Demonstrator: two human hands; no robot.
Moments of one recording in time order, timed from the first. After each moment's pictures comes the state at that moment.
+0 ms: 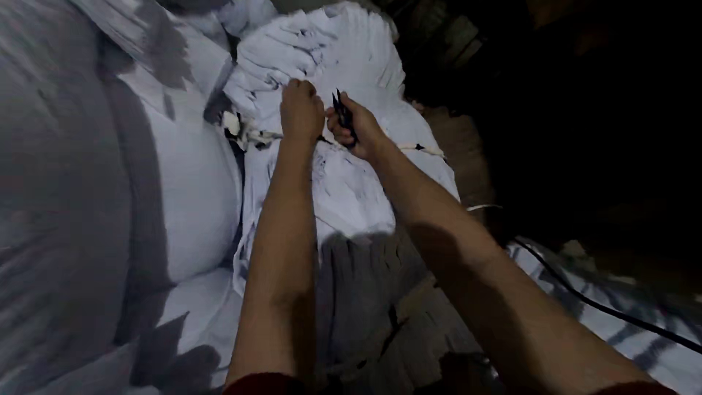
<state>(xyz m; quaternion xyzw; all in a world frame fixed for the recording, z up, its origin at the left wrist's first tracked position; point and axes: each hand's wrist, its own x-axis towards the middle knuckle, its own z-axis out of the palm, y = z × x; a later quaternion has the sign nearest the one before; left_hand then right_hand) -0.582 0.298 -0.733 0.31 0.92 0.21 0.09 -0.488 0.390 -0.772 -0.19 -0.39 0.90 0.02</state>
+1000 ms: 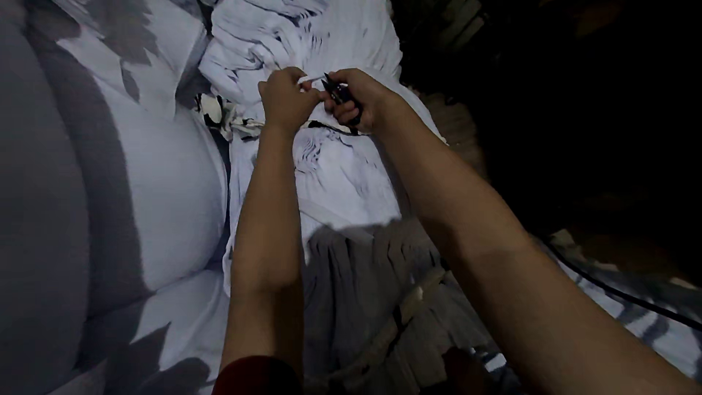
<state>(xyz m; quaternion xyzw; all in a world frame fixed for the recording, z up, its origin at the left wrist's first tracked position) -0.593 0.286 -0.740 0.32 0.90 0.27 0.13 -0.502 0.415 -0.739 -0.30 -0.41 0.85 -0.13</state>
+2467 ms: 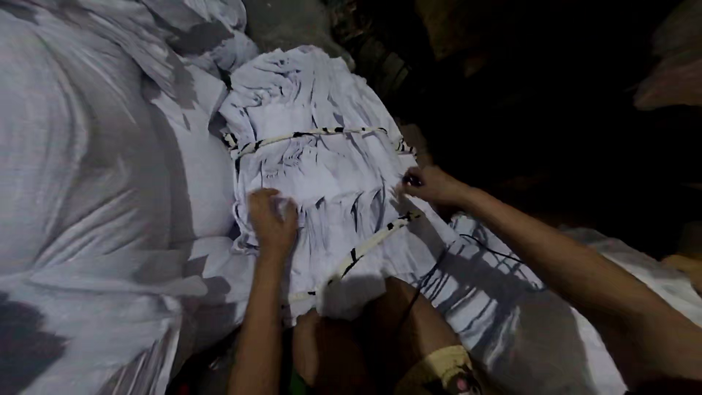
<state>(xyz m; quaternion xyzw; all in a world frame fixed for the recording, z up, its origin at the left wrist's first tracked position) -0.375 0.124 -0.704 0.29 0.91 0.30 0.03 -0.203 0.441 -0.684 -0.22 -0.87 0.41 -0.15</state>
